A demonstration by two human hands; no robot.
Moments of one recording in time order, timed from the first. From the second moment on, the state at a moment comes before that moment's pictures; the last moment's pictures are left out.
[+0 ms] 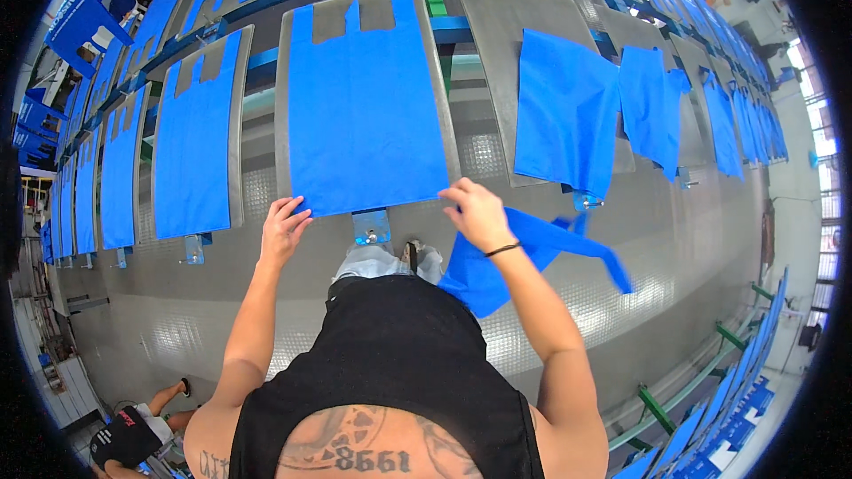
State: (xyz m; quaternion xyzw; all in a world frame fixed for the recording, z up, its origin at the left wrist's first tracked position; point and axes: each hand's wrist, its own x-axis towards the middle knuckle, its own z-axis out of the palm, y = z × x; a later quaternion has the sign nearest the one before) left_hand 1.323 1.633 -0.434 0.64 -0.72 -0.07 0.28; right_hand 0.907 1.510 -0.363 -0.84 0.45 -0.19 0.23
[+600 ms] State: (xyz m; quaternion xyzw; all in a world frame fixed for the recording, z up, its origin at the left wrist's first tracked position) left_hand 1.399 1.523 -0.379 0.63 -0.70 -0.27 0.19; right_hand 0.943 1.400 -0.371 -0.87 0.41 -0.16 0.21
